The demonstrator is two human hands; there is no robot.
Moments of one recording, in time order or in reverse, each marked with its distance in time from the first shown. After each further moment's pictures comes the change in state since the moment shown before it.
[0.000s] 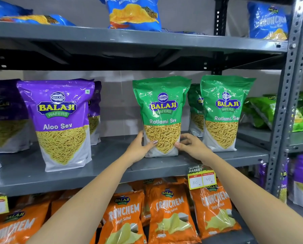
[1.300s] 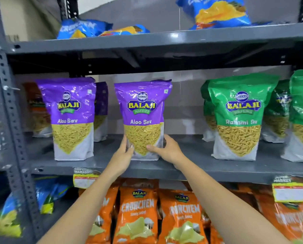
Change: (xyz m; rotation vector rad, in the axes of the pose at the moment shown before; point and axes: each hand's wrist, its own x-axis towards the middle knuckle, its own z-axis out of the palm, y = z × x) left_hand -0.129 -0.081 -0.218 0.125 0.343 -0.218; right_hand -0.007 -0.167 0.264 0.276 -0.202 -0.142
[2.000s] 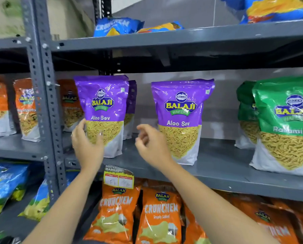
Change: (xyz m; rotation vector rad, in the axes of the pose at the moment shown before) left_hand -0.006 -0.049 -0.139 0.102 0.957 0.229; right_hand -0.004 -0.074 0.126 -0.233 0.099 -0.546
